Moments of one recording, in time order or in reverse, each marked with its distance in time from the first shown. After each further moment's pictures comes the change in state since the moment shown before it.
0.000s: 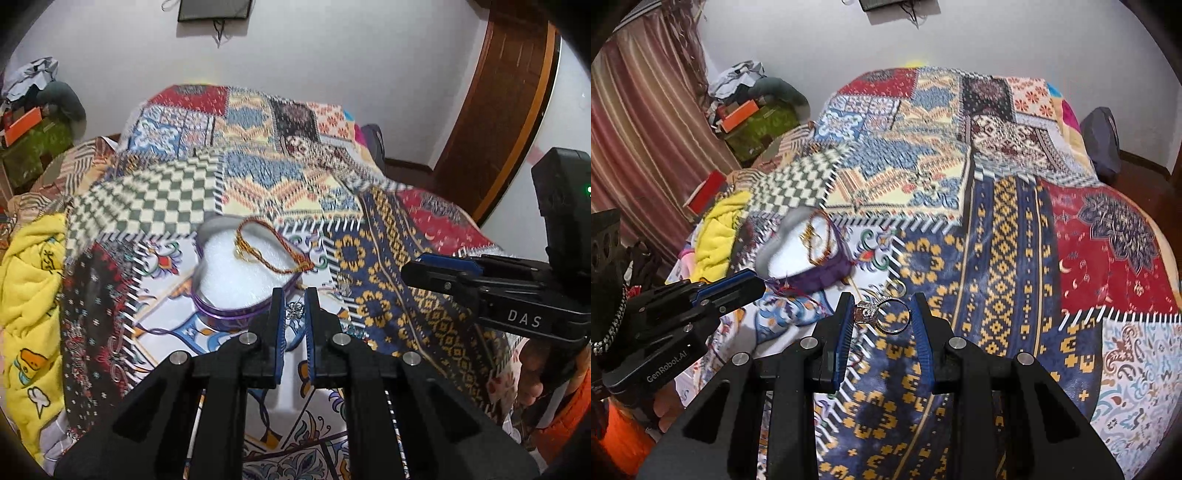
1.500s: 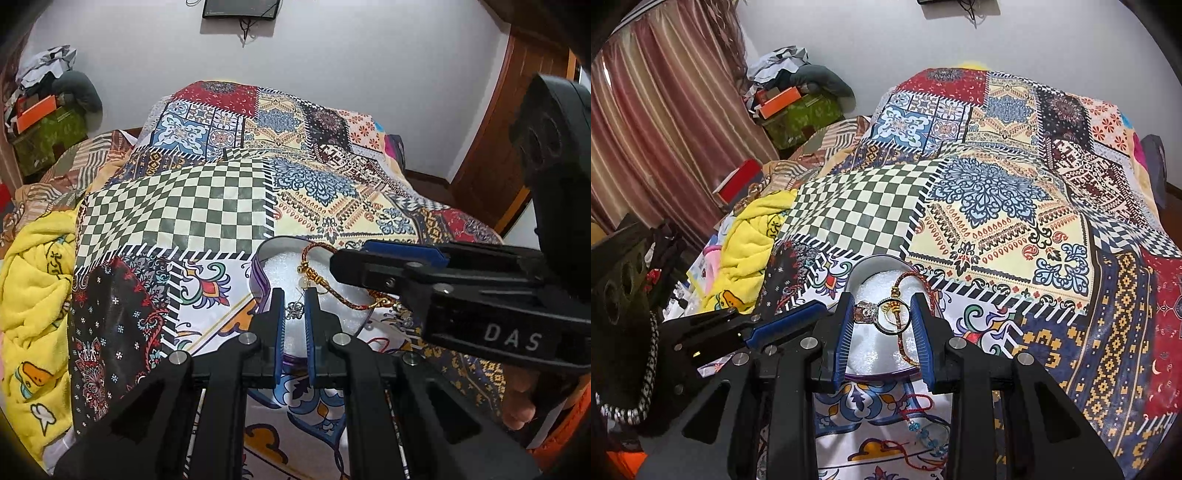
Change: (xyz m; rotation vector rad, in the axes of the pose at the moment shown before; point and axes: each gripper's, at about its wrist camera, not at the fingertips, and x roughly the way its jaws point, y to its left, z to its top) left arm 0.032 0.050 0.011 -0.045 -0.009 0.049; right arm 0.073 0.059 0.047 -0.099 0.038 0.127
